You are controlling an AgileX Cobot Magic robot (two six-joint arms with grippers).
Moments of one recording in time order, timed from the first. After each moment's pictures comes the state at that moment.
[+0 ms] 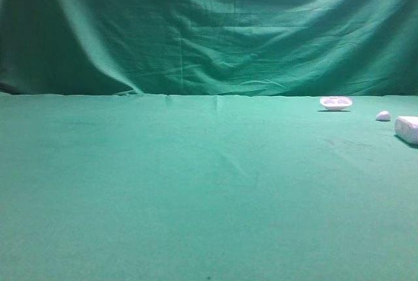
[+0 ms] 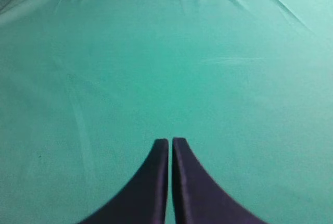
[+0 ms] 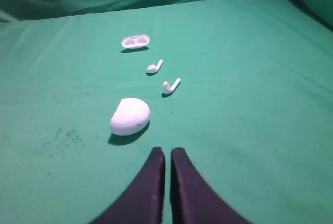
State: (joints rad) left arm -0.12 -0.01 0.02 0.07 0.35 -0.06; right arm 0.04 -0.01 0.03 -0.03 0.37 0.05
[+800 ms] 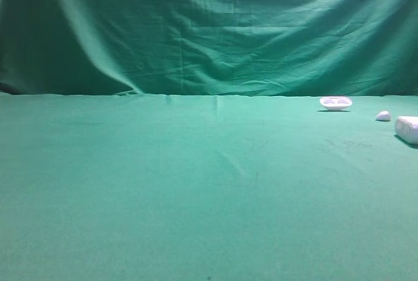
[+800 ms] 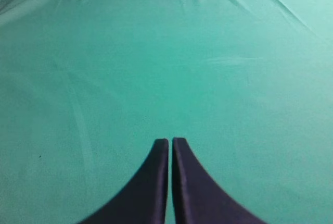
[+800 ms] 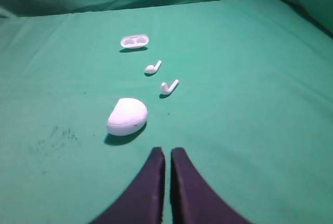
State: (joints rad) left arm -0.12 -0.01 0.02 0.07 0.35 -0.06; right arm 0.04 -0.01 0.03 -0.03 0.22 0.08
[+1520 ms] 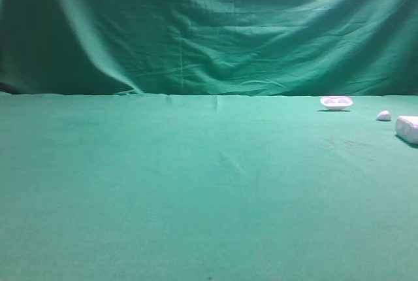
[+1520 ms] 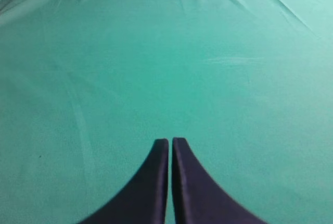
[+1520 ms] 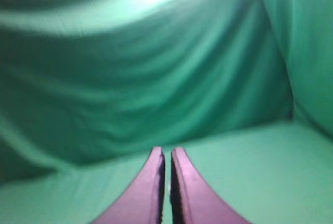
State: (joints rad) left arm -0.12 -0.01 0.02 0.07 0.35 -0.06; right arm 0.04 0.20 -0.25 0.00 0.23 0.16
